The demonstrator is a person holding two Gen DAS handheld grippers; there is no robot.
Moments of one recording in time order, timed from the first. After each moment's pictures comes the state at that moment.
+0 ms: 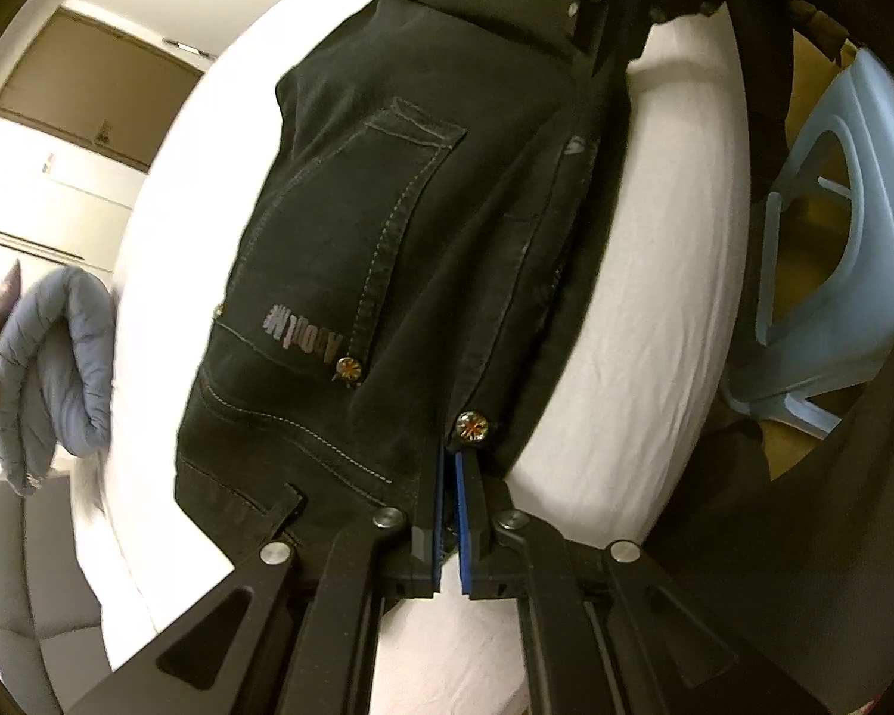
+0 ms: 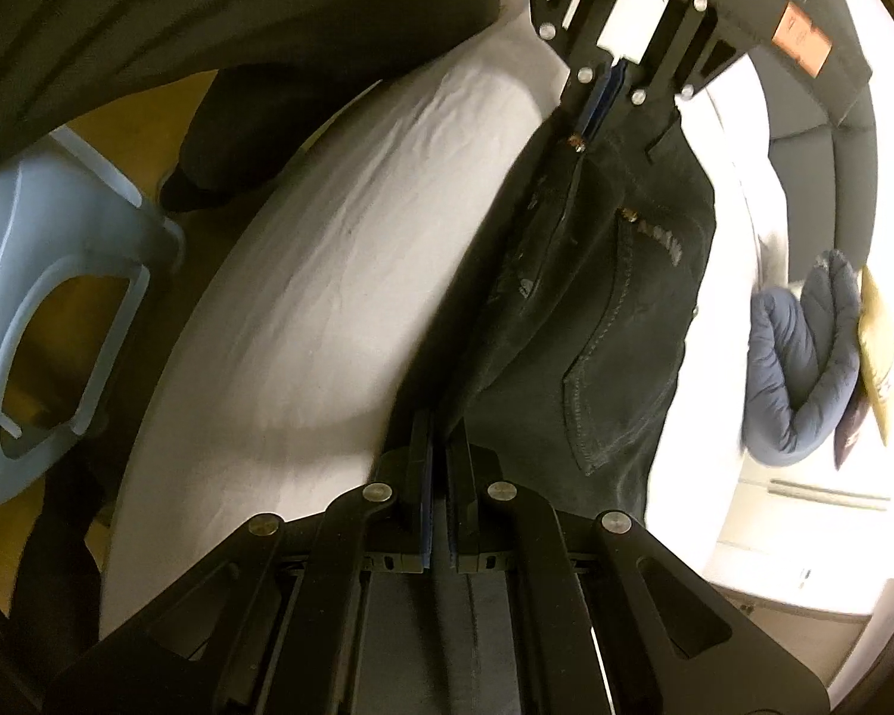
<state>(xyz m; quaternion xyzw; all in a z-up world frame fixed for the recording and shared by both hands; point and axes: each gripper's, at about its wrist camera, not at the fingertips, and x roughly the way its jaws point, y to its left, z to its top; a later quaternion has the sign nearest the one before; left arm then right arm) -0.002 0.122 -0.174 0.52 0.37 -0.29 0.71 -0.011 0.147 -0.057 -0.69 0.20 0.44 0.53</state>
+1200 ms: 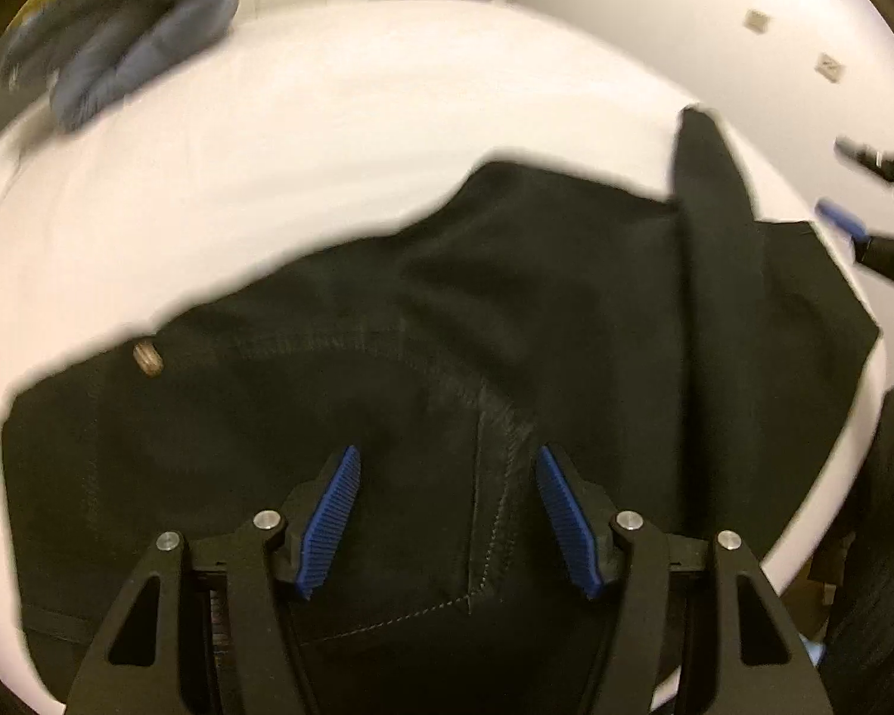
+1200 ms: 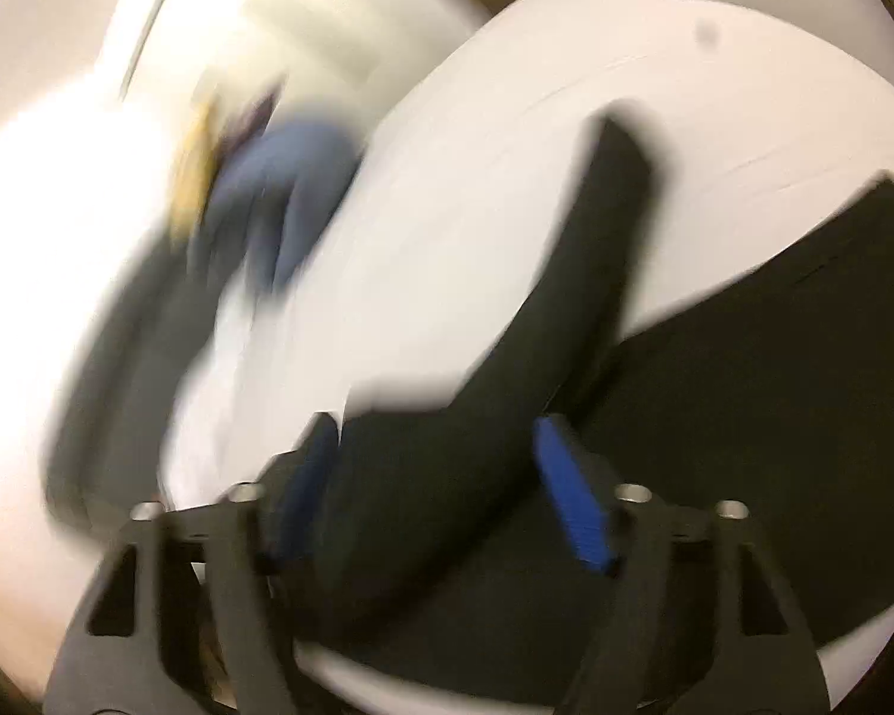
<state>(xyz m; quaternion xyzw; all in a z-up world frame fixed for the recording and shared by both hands) 0.121 0.071 -0.159 0.04 0.52 -0.18 0.83 0.210 -0.233 0.015 0.41 0.37 0.11 0.83</state>
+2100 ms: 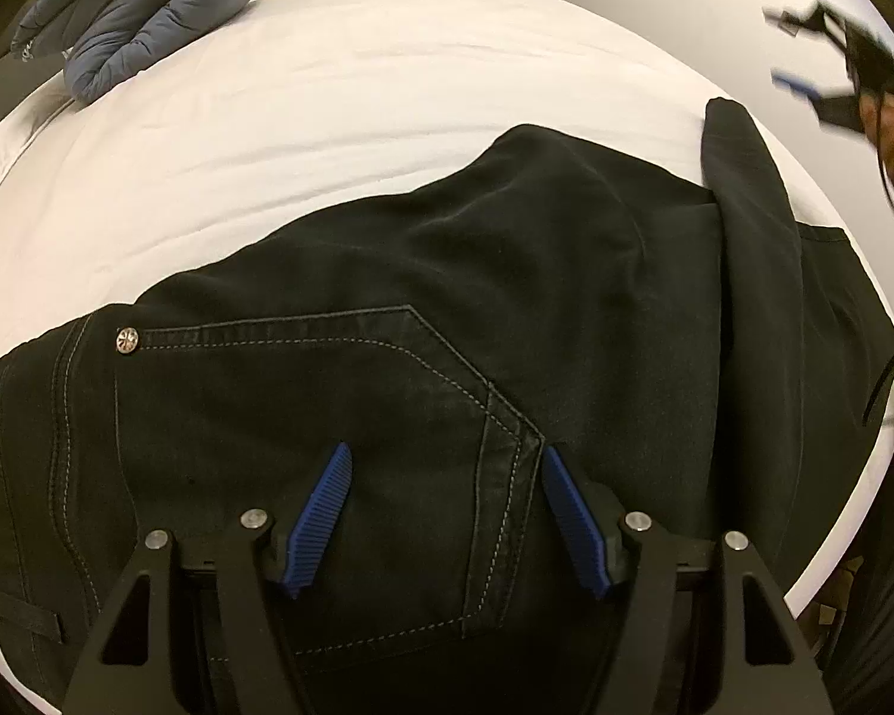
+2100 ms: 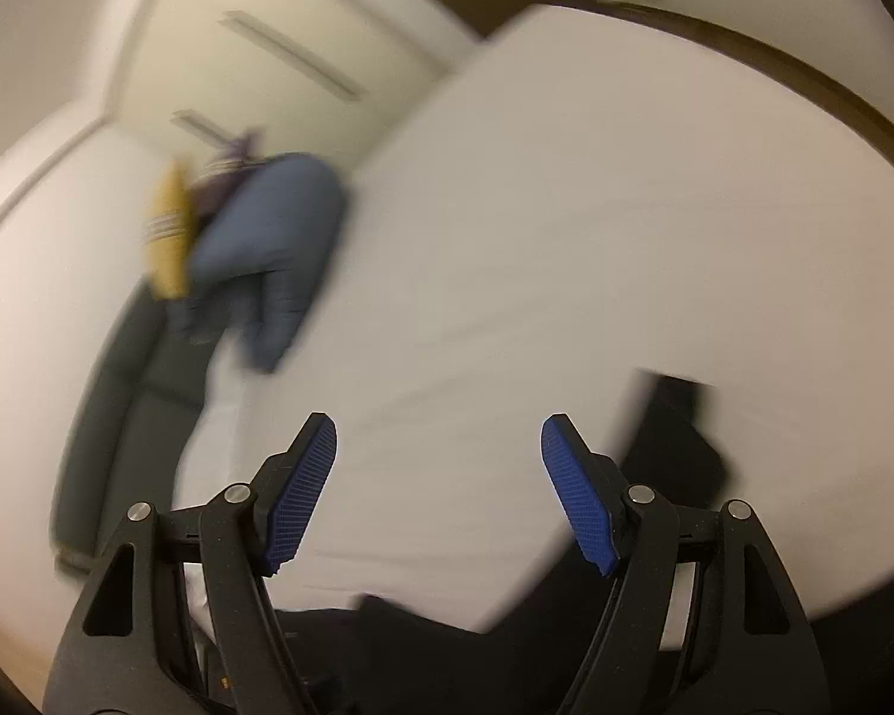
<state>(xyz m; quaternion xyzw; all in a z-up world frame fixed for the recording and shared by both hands) 0.122 0.075 -0.168 0.04 0.53 -0.16 0.83 0.485 -0.316 0.040 0.40 0.39 0.10 0.82</state>
